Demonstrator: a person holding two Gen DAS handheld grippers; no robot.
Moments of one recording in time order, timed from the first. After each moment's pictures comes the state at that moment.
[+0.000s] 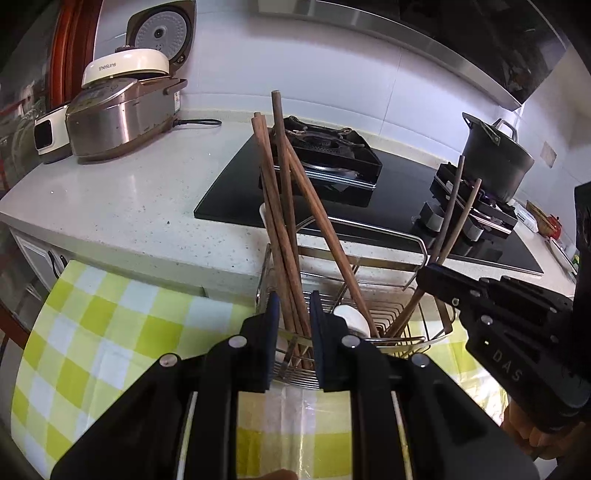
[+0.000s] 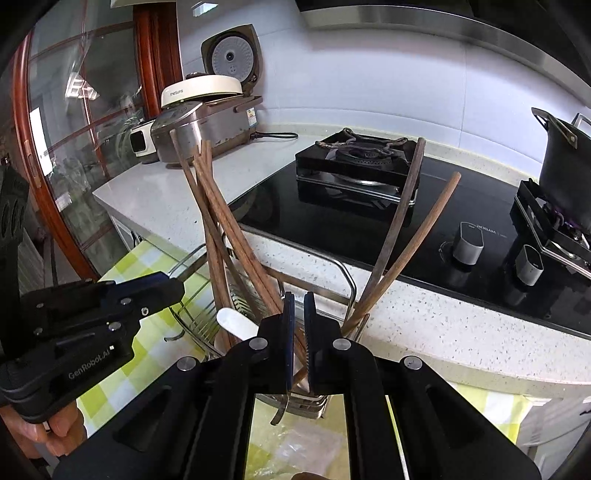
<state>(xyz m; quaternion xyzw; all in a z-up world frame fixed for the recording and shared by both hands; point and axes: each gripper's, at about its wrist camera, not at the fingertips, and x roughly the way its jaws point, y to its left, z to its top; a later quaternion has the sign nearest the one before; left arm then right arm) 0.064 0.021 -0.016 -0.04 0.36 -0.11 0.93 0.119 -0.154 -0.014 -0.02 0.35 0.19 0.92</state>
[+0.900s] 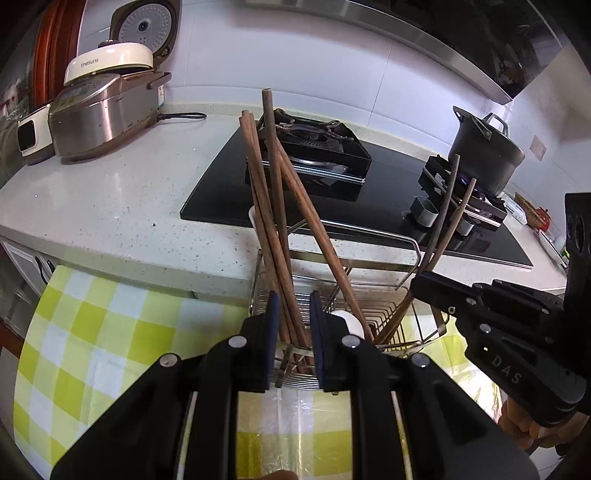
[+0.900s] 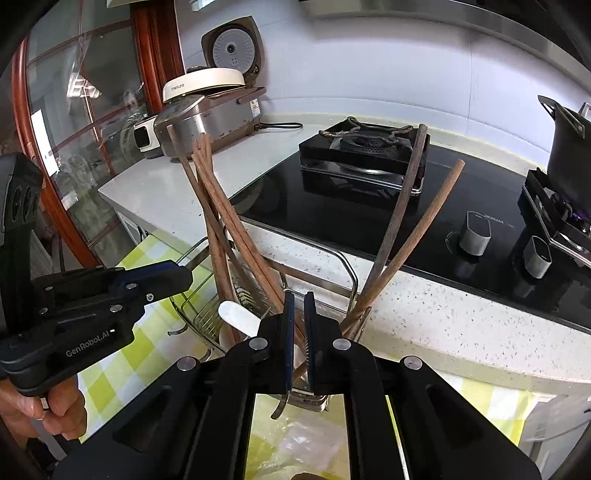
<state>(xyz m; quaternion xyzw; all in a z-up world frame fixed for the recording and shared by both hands) 0.075 0.023 -0.011 -0.04 0.37 -0.14 0.92 0.124 -0.159 -0.014 -0.01 0.37 0.20 0.91</state>
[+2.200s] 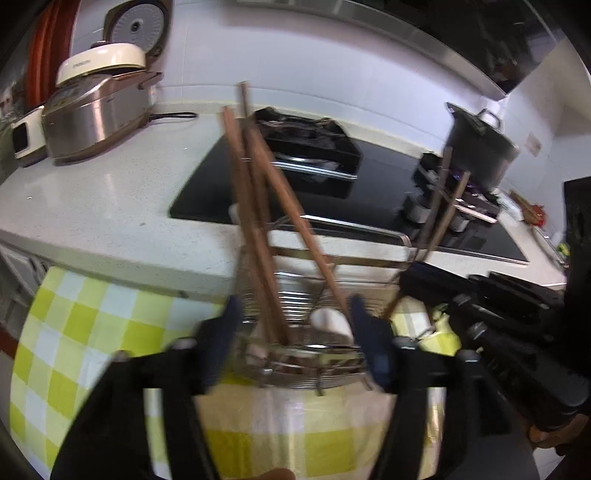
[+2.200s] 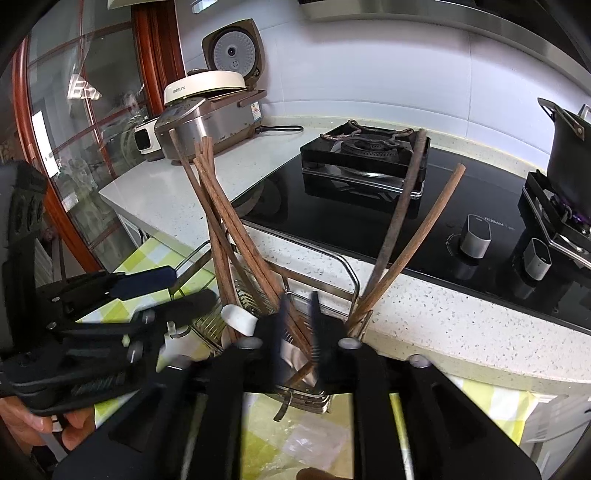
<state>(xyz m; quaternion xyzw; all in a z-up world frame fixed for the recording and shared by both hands) 0.076 0.012 -0.013 -0.04 0.37 -0.15 0.92 0.123 -0.156 -0.012 -0.02 0.36 0.20 0.91</state>
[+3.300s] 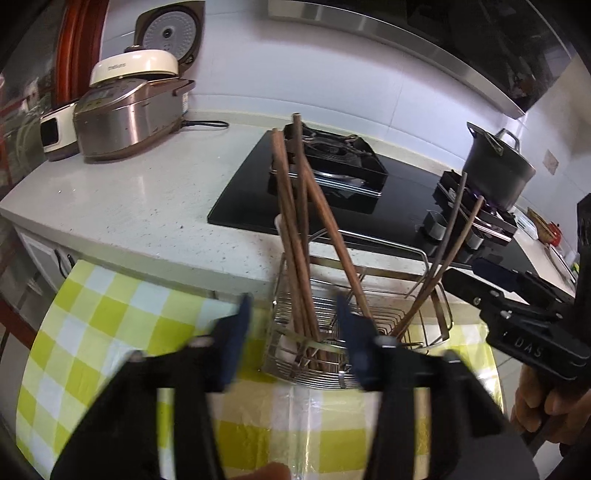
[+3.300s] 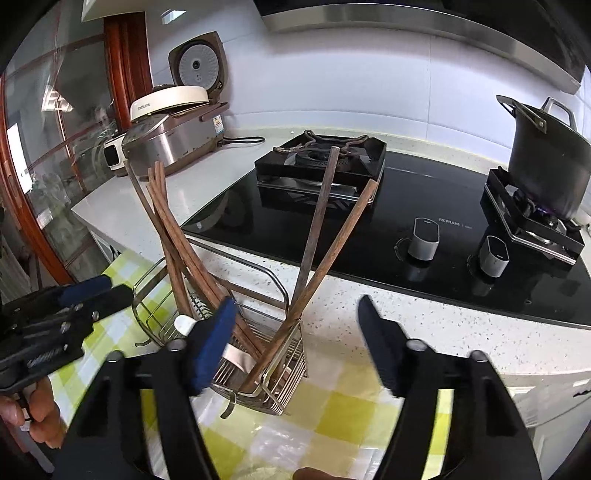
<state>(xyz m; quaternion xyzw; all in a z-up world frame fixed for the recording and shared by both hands) 0.059 0.038 -0.003 -0.05 0.36 -0.10 0.93 0.126 -0.187 -0.001 -0.01 0.36 0.14 0.92</state>
